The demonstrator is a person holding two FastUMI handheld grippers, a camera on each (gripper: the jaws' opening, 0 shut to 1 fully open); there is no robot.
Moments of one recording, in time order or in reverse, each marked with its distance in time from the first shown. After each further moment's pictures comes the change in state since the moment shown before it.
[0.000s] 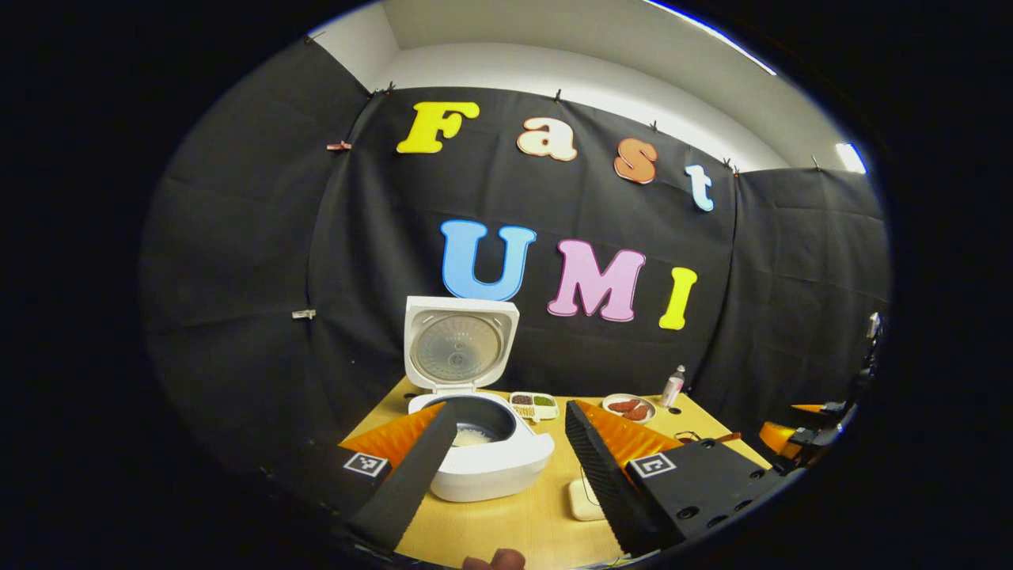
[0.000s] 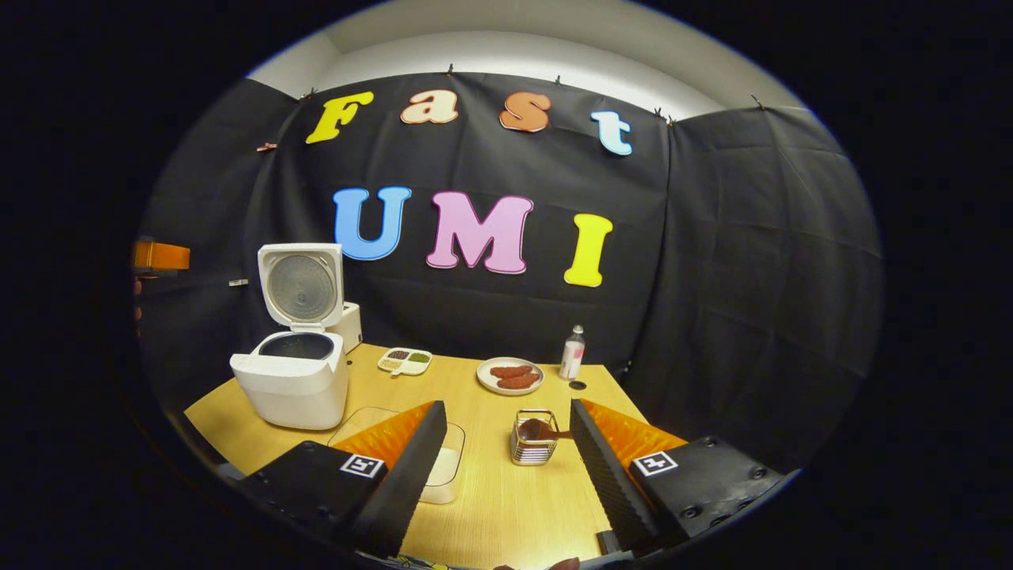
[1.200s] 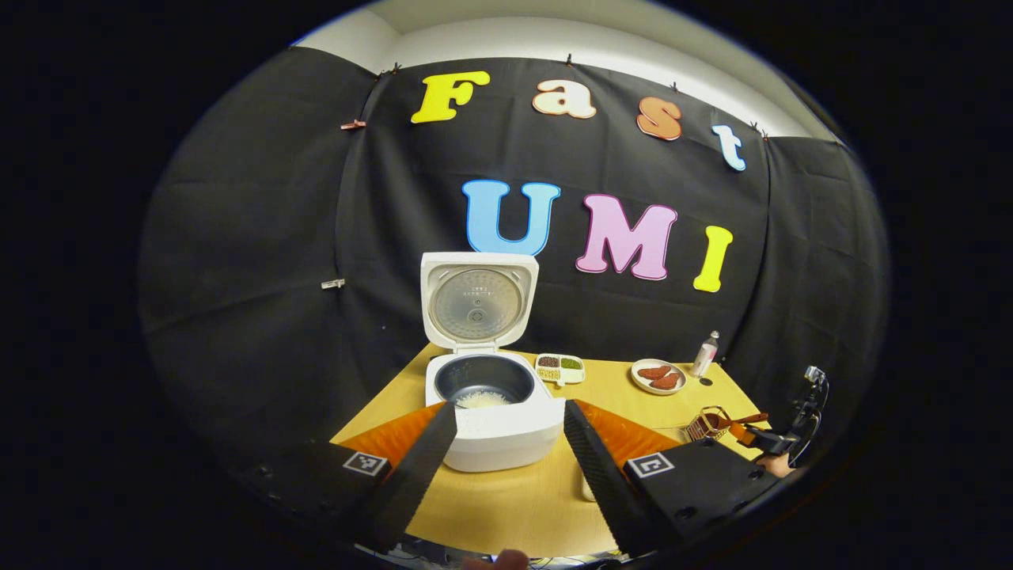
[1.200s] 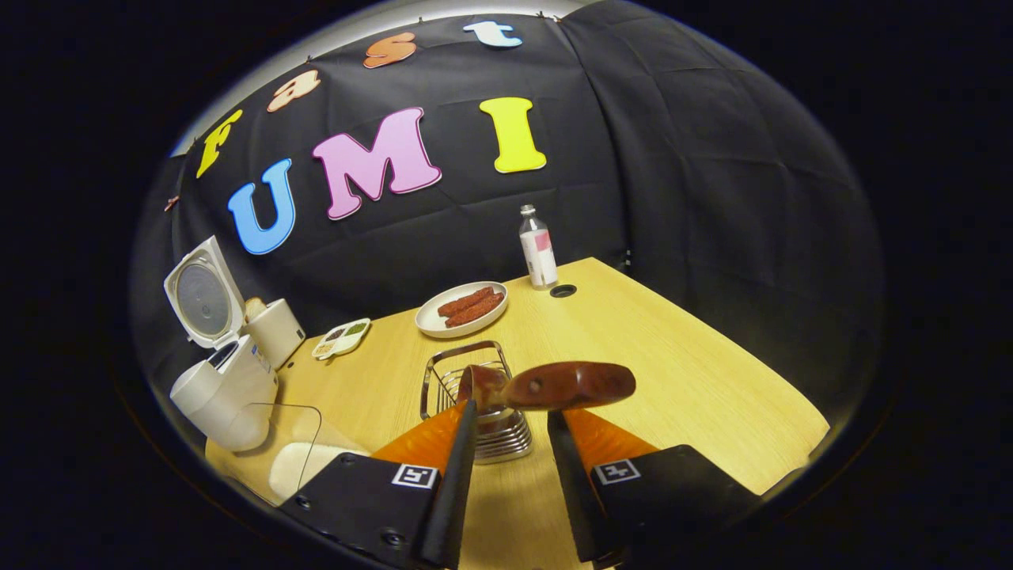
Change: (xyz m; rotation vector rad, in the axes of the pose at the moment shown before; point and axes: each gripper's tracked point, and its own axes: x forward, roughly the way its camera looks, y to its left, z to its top) left arm 0.008 -0.017 -0.039 0.008 0.140 0.164; right arm 0.195 -0.082 -0.173 0.372 0.175 -0.031
